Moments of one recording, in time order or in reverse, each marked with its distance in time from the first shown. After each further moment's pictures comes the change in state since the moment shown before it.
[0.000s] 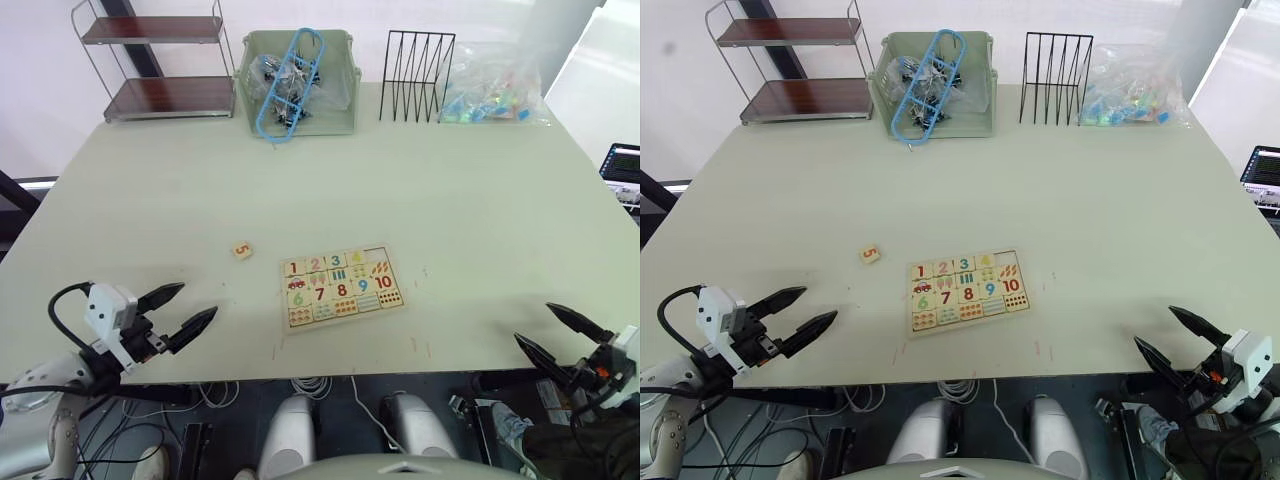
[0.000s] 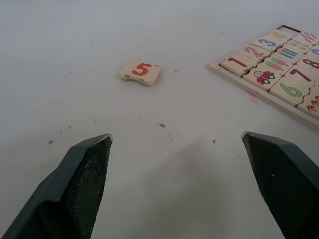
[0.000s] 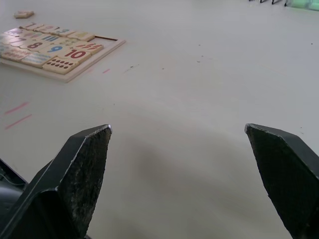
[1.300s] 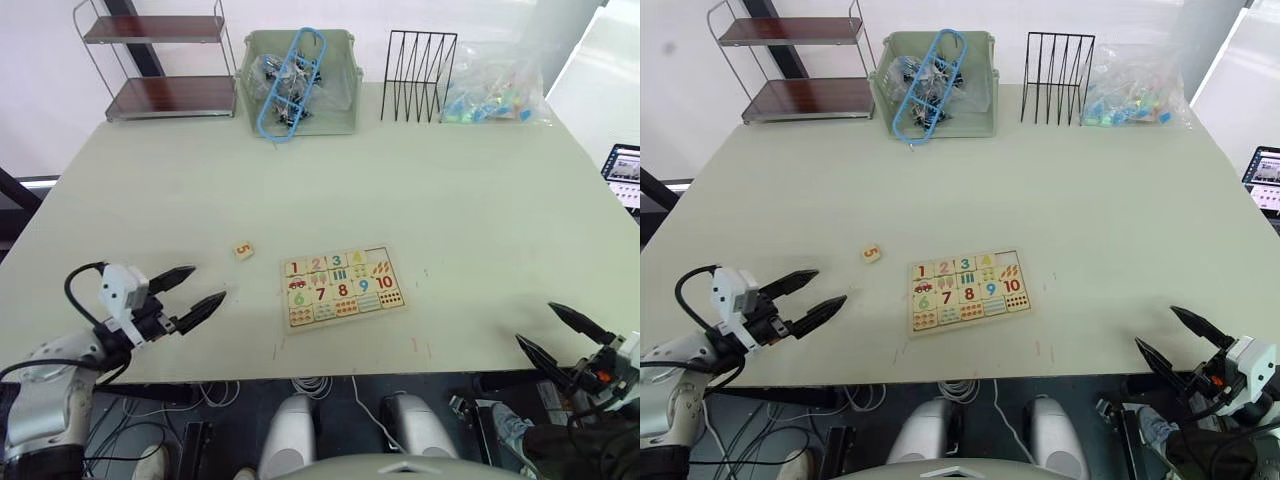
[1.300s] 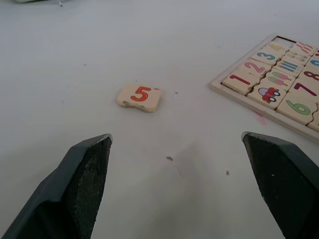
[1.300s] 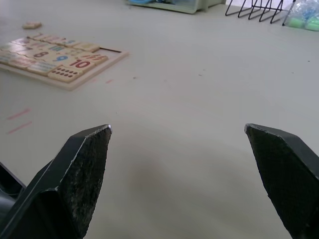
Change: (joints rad) left arm -0.190 0.043 -0.078 0.150 0.025 -0.052 -0.042; right arm -0.016 0.029 0.008 0.040 0.045 -0.076 0.052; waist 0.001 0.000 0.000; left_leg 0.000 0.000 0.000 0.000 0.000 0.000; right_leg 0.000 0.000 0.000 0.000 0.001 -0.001
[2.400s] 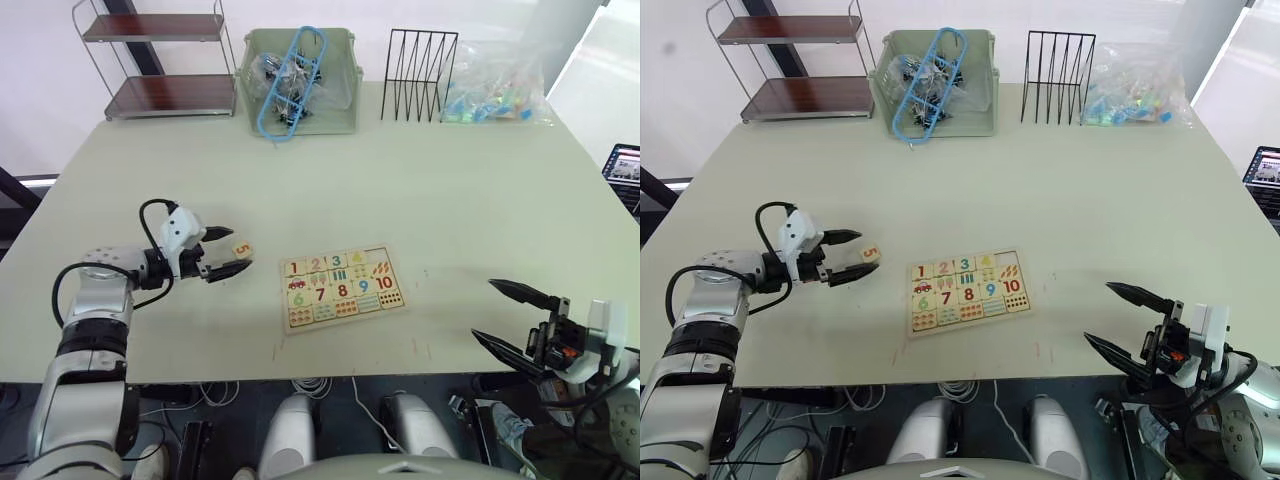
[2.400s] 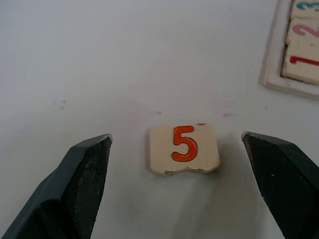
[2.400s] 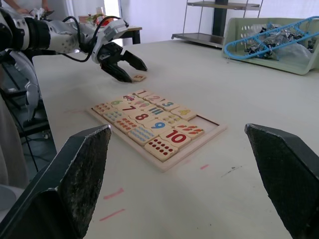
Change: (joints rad) left arm -0.630 0.076 -0.340 0.719 0.320 -0.306 -0.220; right arm -0.128 -0.052 0.148 -0.230 0.072 0.173 0.112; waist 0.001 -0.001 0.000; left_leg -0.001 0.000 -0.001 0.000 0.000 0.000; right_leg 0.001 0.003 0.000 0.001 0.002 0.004
